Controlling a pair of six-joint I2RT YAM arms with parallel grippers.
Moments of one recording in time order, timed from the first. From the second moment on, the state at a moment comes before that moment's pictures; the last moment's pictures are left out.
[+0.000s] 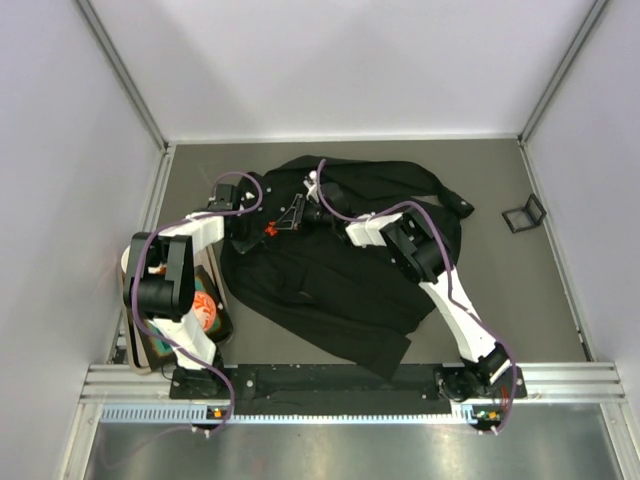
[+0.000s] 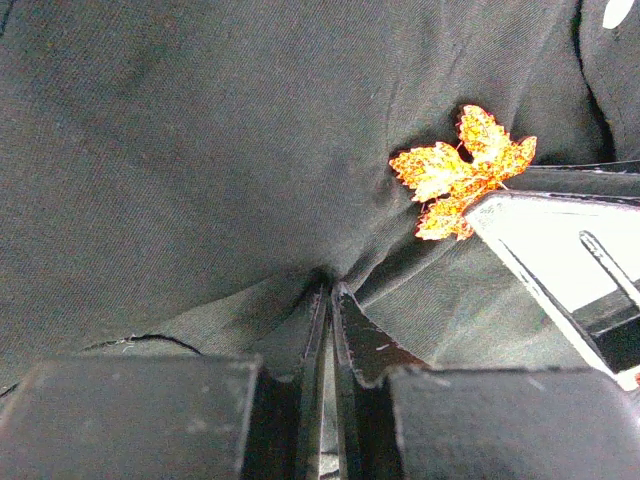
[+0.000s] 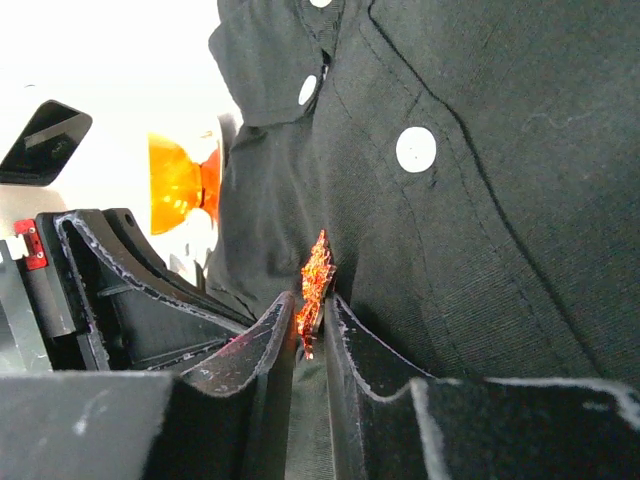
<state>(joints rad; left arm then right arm) -0.10 1.76 1.02 -0.36 0.16 -0.68 0.69 2.51 1.67 0.51 -0.52 1.04</state>
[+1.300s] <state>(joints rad) -0.10 1.75 1.02 -0.35 0.16 -0.68 0.66 2.59 1.72 0.65 -0.70 1.35</state>
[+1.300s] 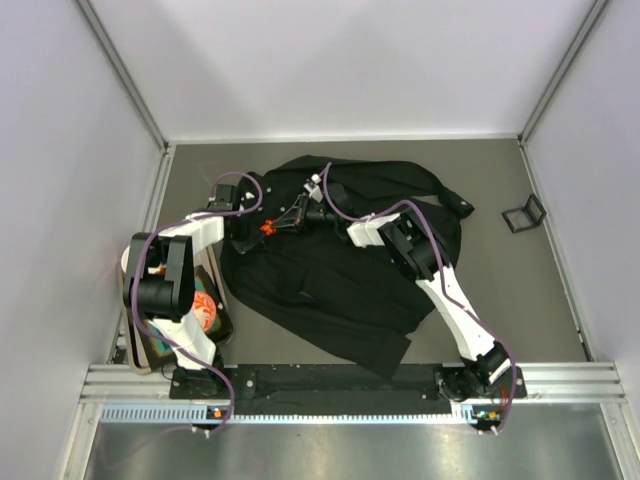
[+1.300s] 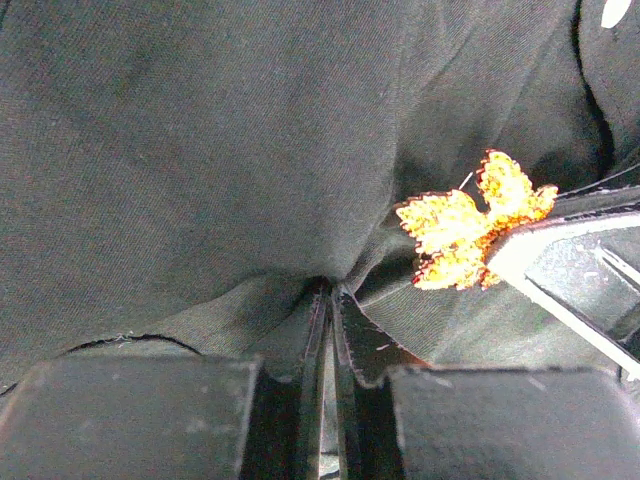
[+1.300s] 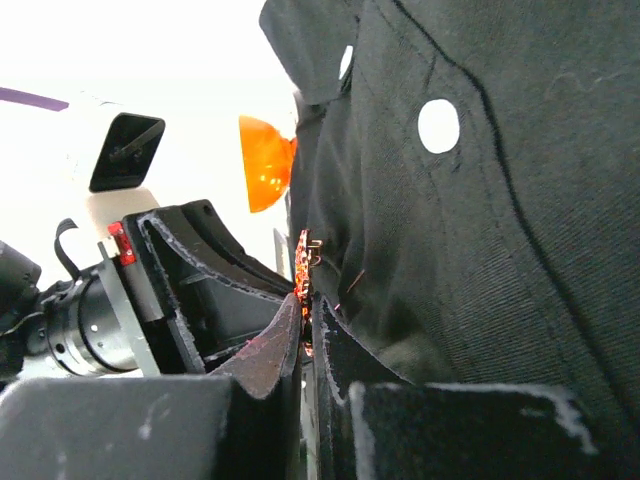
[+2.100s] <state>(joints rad) -0.10 1.71 1.01 -0.39 0.09 -0.66 0.67 2.59 1.64 0.89 -0.78 1.54</state>
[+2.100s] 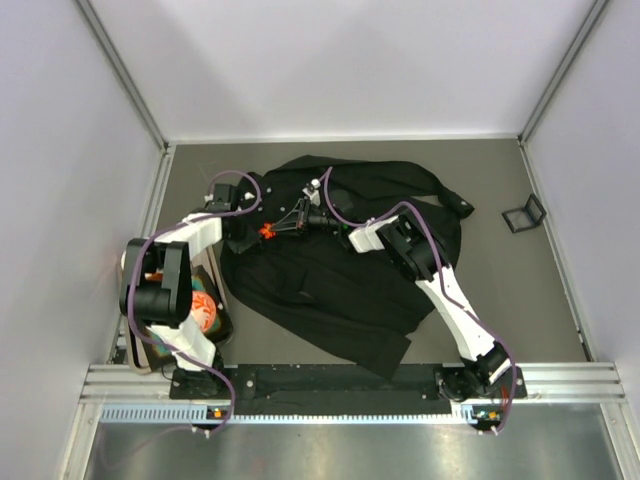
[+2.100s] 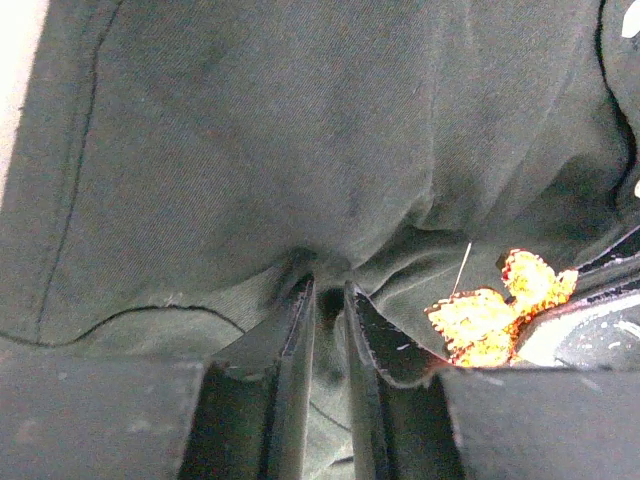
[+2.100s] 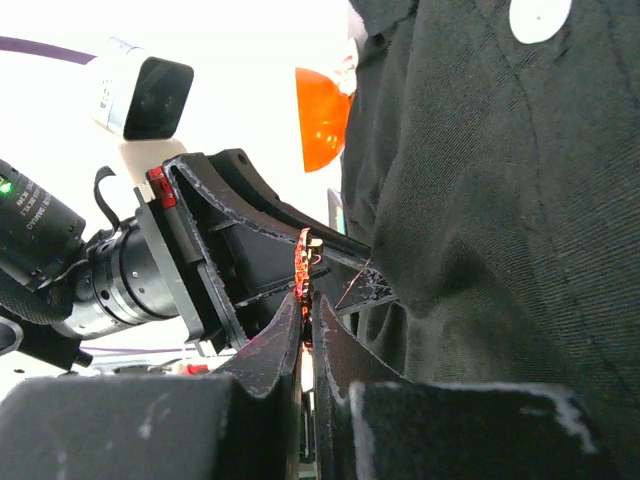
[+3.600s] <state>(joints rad) -0.21 1.23 0.93 -0.42 0.41 -0.56 0.58 2.14 1.08 0.78 -0.95 1.33</state>
